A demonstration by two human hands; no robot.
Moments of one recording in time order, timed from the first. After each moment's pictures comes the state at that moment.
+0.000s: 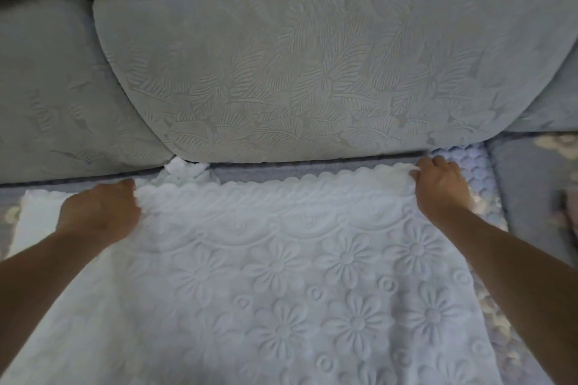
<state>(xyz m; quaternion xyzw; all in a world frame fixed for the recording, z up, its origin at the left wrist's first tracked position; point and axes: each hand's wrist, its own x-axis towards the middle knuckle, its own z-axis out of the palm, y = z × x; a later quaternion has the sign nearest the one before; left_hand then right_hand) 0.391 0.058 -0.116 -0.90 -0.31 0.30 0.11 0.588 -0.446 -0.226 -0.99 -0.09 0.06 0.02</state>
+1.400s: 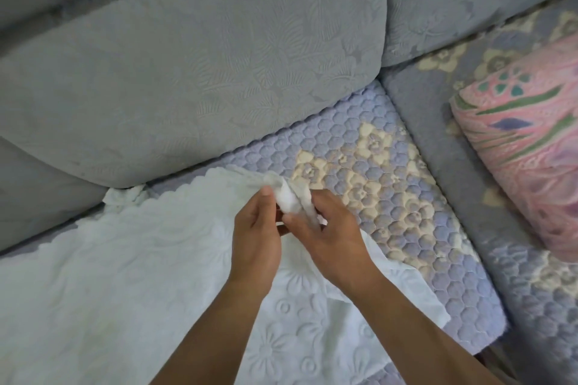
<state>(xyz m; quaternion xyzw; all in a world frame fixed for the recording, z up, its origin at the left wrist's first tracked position) 0.409 -0.317 -0.054 -0.69 -0.31 0.11 -0.64 0.407 -0.429 -0.084 -0.74 0.08 0.17 0.65</state>
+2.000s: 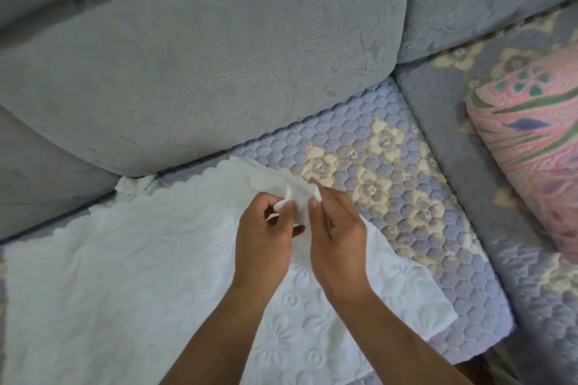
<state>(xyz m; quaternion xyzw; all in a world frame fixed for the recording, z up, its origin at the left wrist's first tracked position) 0.397 -0.304 -0.050 -0.74 -0.31 0.10 -0.58 0.385 -0.403 -0.094 -0.79 0.12 0.02 0.60</state>
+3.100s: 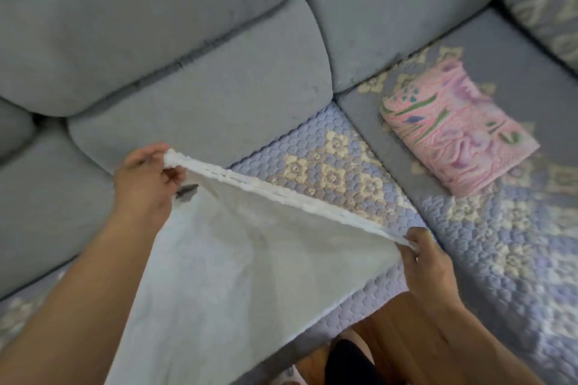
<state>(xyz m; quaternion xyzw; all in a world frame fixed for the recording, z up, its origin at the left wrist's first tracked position) 0.422 -0.173 0.121 -0.66 -0.34 -0.01 -0.68 0.231 -0.566 0.011 -0.91 0.23 0.08 0.34</state>
